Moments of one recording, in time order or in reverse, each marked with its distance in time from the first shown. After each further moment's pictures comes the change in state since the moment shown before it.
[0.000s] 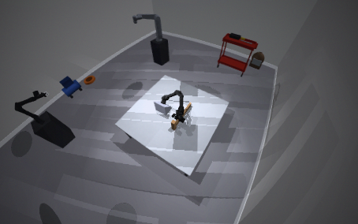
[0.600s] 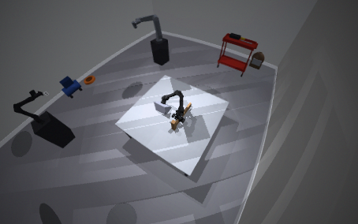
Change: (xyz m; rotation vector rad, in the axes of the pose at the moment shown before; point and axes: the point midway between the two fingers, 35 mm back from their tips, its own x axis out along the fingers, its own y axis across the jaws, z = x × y) arm 0.003 0.000 0.000 0.000 -0.002 -0.003
